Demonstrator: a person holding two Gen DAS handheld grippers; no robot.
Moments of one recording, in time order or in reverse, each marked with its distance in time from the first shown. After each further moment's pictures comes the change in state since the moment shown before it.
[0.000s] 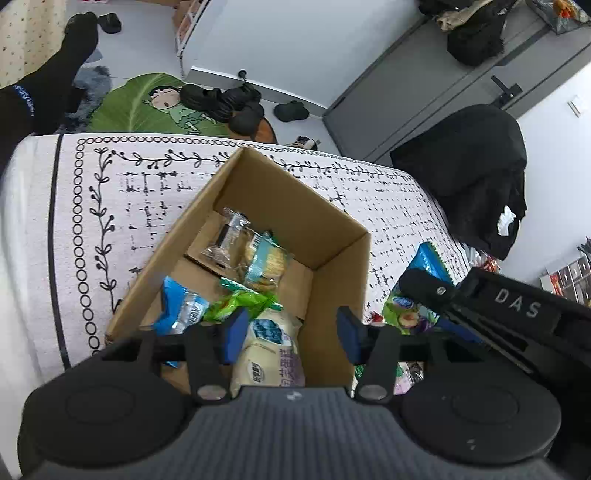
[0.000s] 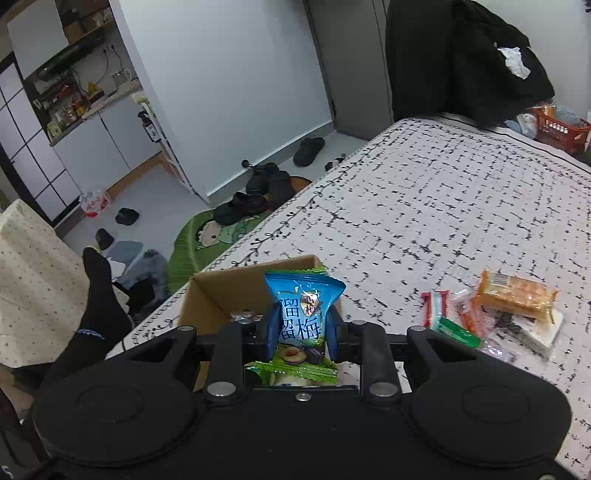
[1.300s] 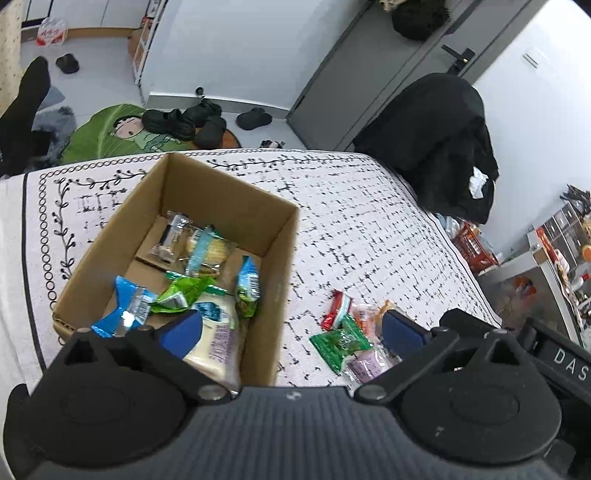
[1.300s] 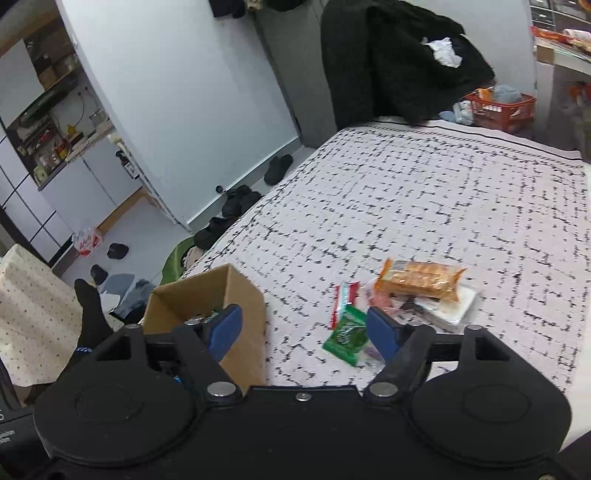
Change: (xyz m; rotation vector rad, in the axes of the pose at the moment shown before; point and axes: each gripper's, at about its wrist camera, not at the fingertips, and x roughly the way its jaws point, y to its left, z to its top) left arm -0.010 -0.062 -0.034 0.186 -0.026 -0.021; right arm -0.071 -0.108 -0.017 0.128 -0.059 -0.036
